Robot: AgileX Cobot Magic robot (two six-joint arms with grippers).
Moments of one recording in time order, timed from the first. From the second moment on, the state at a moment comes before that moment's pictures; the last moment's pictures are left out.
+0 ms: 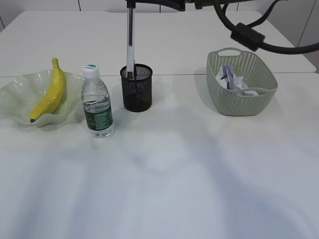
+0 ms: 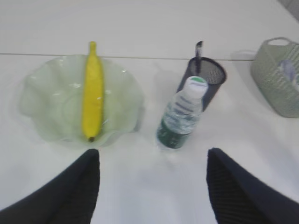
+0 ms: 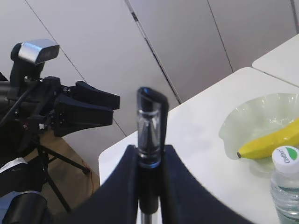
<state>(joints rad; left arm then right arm) -0.09 0.89 -0.80 -0.36 0.52 0.11 0.32 1.70 -1.45 1.51 1.06 -1.28</state>
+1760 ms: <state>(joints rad) -0.07 0.73 -0.80 0.11 0.78 -0.30 0.32 2.25 -1.86 1.68 0.57 -1.70</state>
